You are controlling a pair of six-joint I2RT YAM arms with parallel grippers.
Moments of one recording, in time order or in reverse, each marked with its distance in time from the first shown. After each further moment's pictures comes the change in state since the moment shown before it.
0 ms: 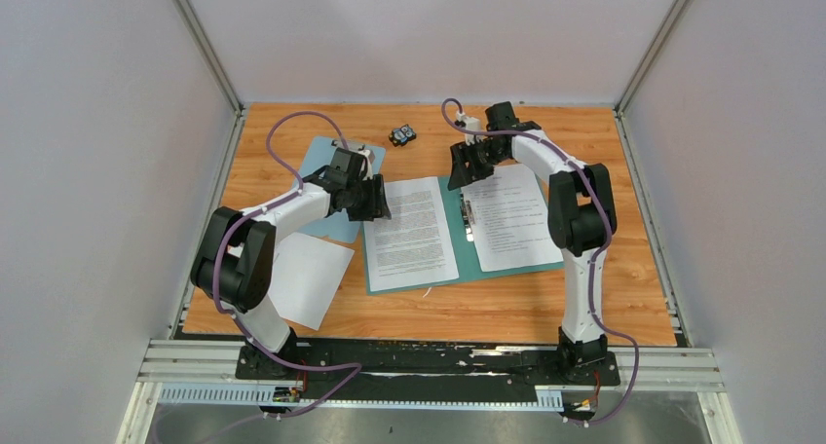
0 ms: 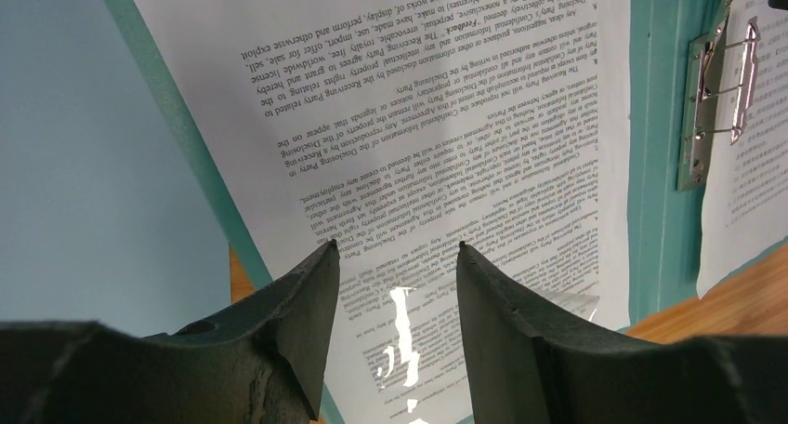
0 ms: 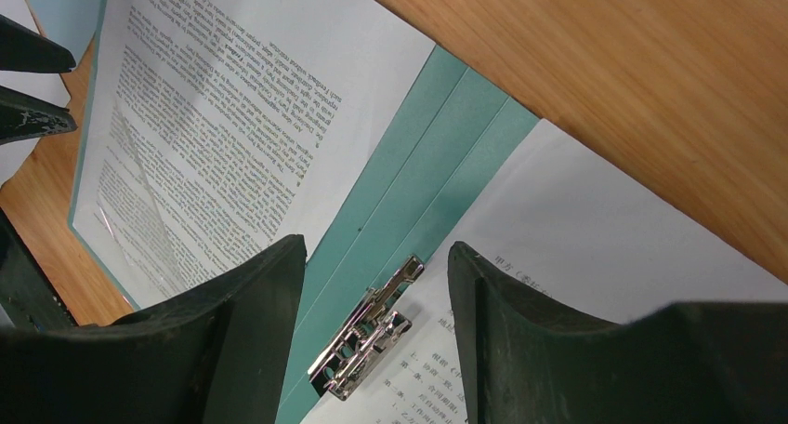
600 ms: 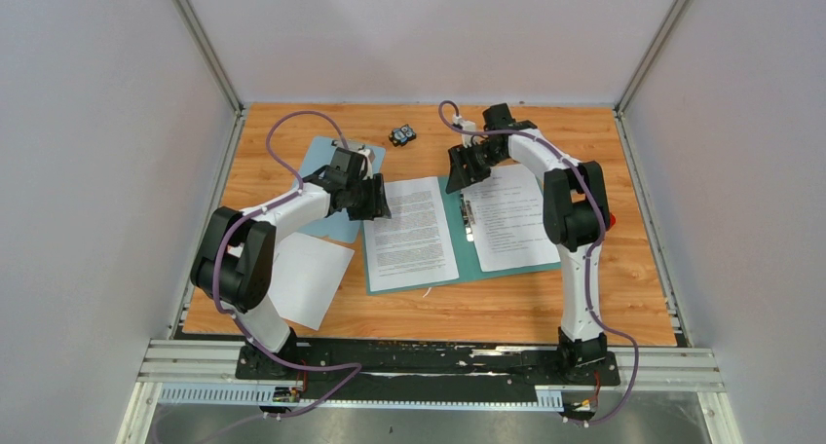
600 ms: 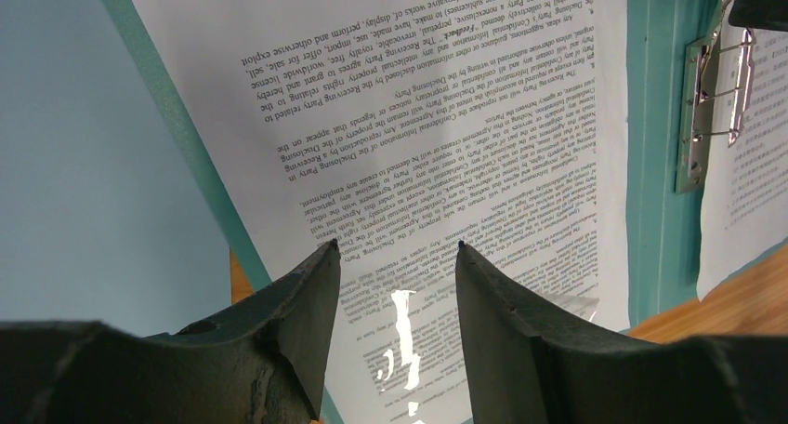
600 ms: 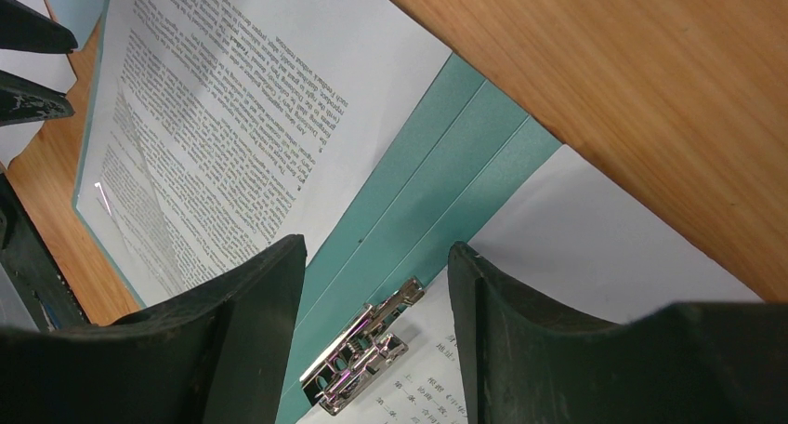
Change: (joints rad) left arm 0.000 0.000 0.000 0.011 -0.001 0.003; right arm 0.000 0.072 0.068 -0.053 -0.058 -0.052
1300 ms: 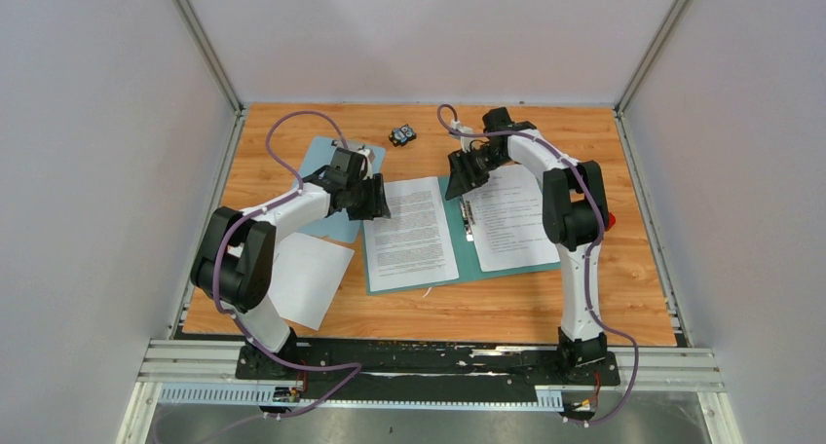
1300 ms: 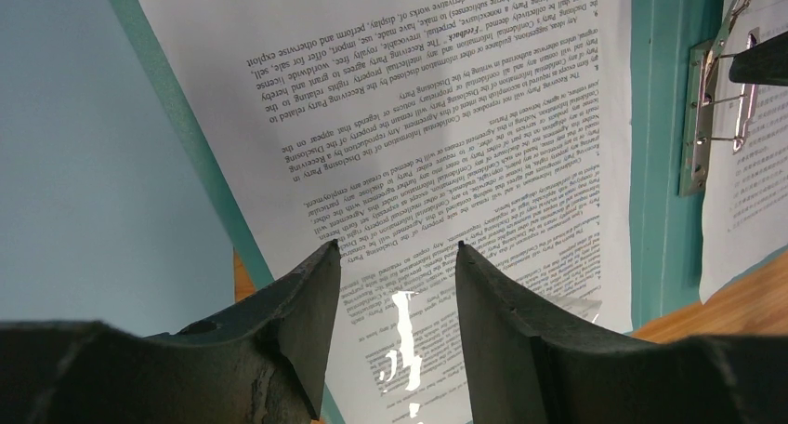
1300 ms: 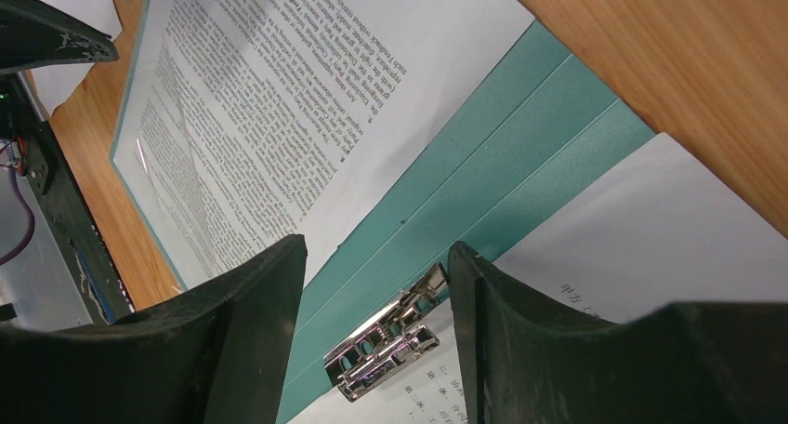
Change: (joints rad) left arm 0.000 0.000 0.000 0.001 -0.008 0.000; right arm 0.000 0.012 0.000 -0.081 -0.092 -0.079
